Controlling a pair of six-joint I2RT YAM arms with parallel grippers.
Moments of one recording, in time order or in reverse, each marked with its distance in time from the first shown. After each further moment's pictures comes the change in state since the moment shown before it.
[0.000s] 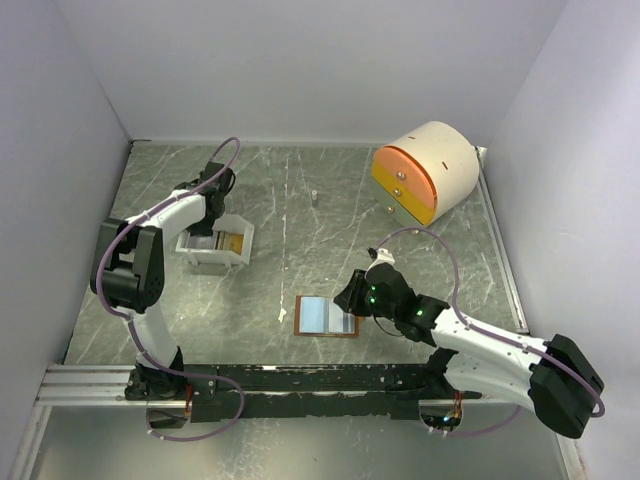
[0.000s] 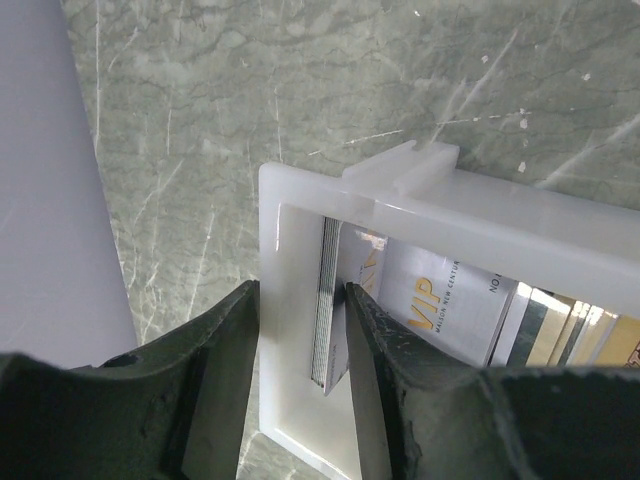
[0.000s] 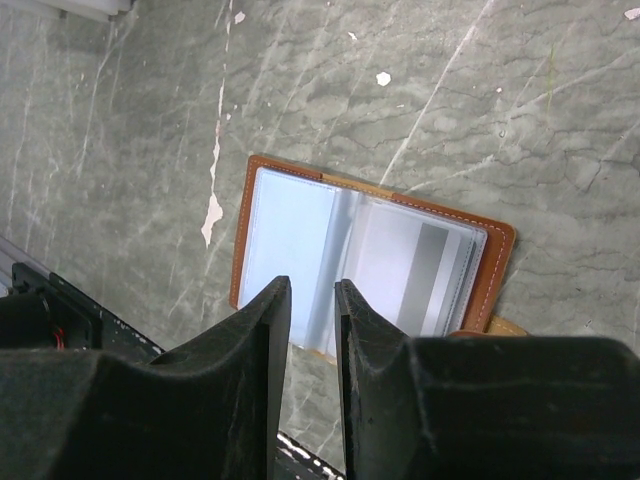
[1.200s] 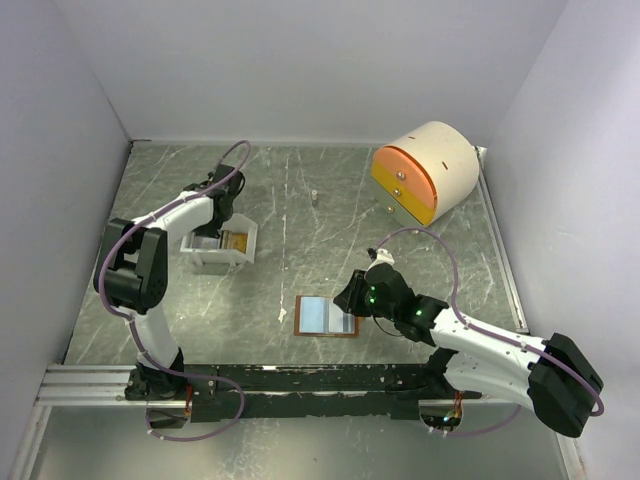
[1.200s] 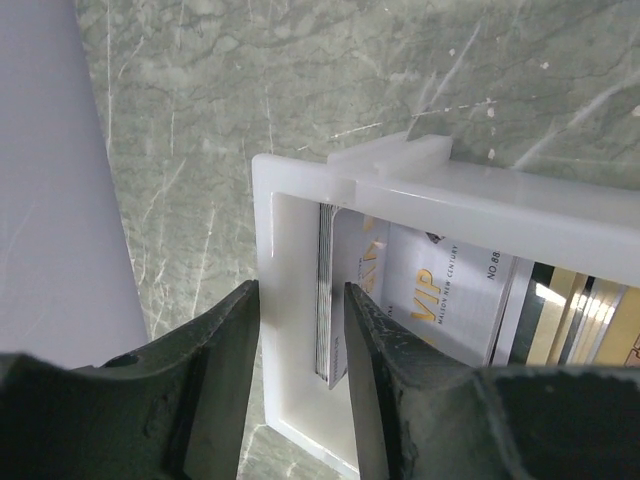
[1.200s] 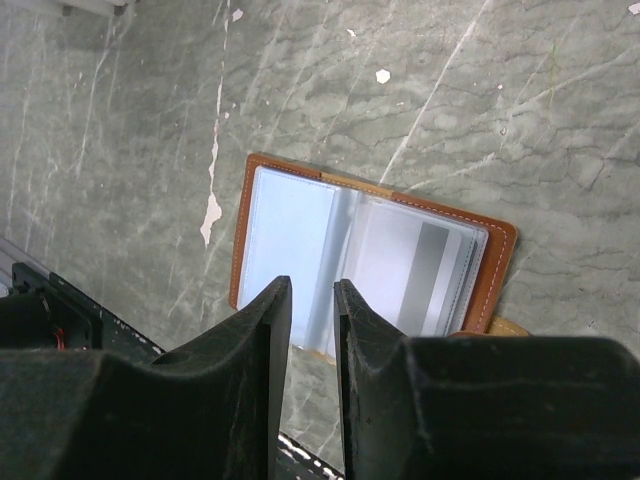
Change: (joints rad) left arm -0.057 0.002 0.001 -0.010 -0.048 -0.016; right arm 0.000 0.013 -0.003 0.008 -0.004 0.005
